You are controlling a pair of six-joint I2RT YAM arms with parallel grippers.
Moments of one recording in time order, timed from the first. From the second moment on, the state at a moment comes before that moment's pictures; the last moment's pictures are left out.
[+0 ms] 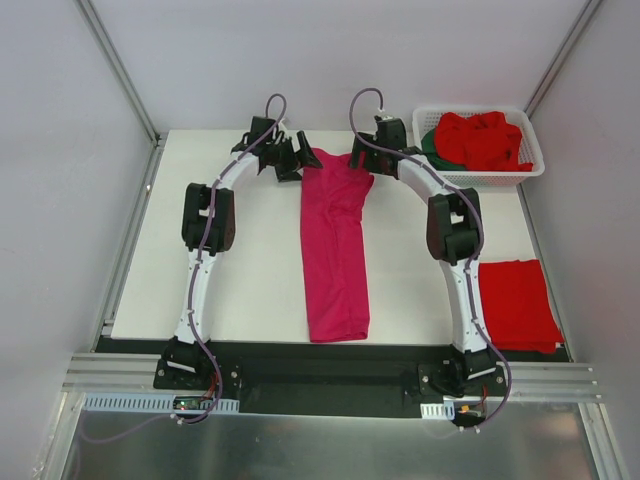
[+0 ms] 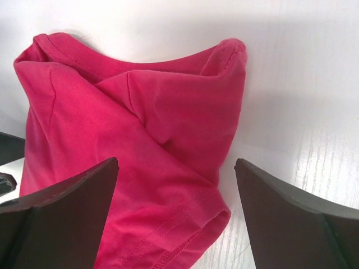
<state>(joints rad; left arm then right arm) -0.22 2.55 2.17 -0.36 0.64 -0.61 0.32 2.43 2.05 -0.30 -0.09 0.38</state>
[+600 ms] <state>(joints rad) -0.21 2.59 2.22 -0.33 0.60 -0.62 0.32 2.52 2.18 -0.43 -0.16 0.38</state>
